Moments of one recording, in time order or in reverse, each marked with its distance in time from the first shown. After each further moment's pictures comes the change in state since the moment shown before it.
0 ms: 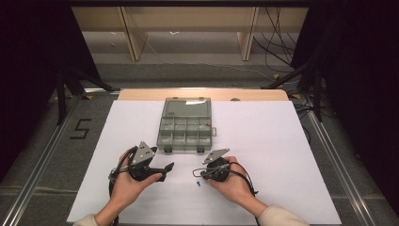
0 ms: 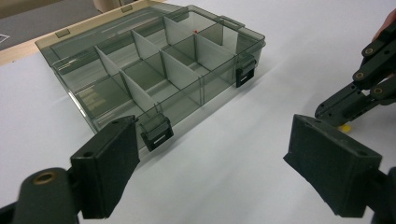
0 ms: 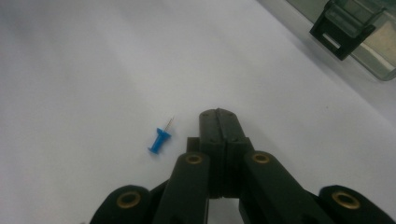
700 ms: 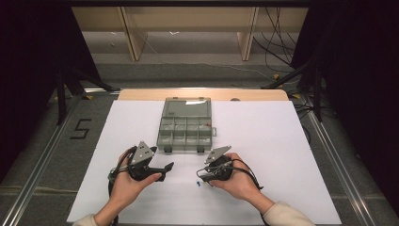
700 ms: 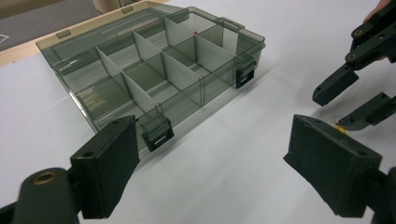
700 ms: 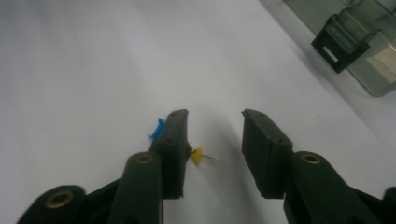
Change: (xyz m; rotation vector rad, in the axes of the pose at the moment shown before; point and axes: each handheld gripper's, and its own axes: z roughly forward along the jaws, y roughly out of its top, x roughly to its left) left arm 0.002 0.001 -0.002 0.009 0.002 0.026; right arm -0.010 0.002 -0.008 0.000 0.057 -0.128
